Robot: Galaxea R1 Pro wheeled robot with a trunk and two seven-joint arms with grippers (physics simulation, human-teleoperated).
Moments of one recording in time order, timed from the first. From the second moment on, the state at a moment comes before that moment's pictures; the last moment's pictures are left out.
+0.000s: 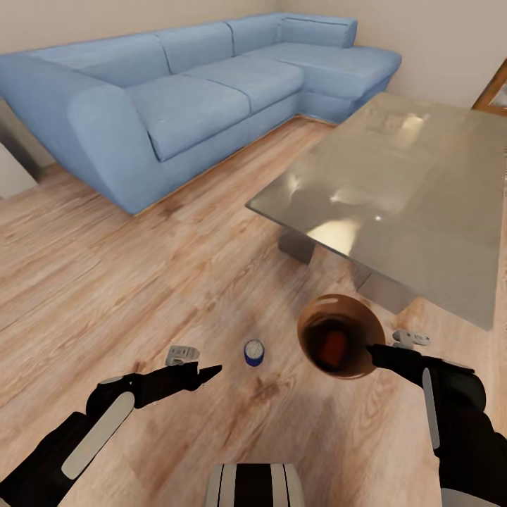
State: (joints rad) left arm -0.43 0.34 -0.43 -1.40 0.81 0.58 -0.20; right arm -0.44 -0.01 -0.38 -1.57 0.20 0.94 0.41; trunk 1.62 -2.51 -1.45
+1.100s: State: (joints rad) left arm -0.43 0.35 -0.43 -1.40 0.81 0.58 -0.20; right arm -0.44 -0.01 -0.37 -1.57 0.21 0.93 0.41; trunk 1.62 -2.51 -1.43
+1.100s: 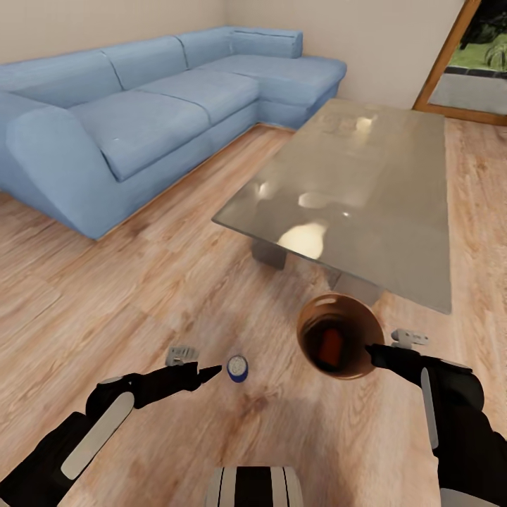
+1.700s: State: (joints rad) left arm -0.43 0.35 -0.43 -1.40 0.81 0.58 -0.20; right arm -0.44 -0.01 -0.37 -1.57 0.20 0.93 0.41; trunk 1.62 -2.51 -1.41
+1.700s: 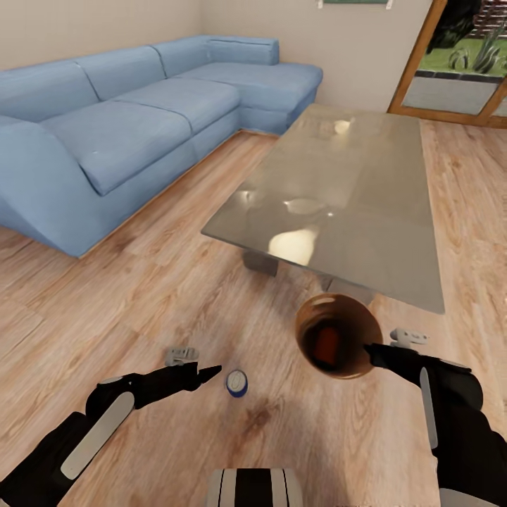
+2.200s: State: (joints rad) left arm -0.43 0.35 -0.43 -1.40 0.81 0.58 -0.20; right arm -0.44 -0.01 -0.37 -1.57 0.20 0.93 0.41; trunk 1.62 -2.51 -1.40
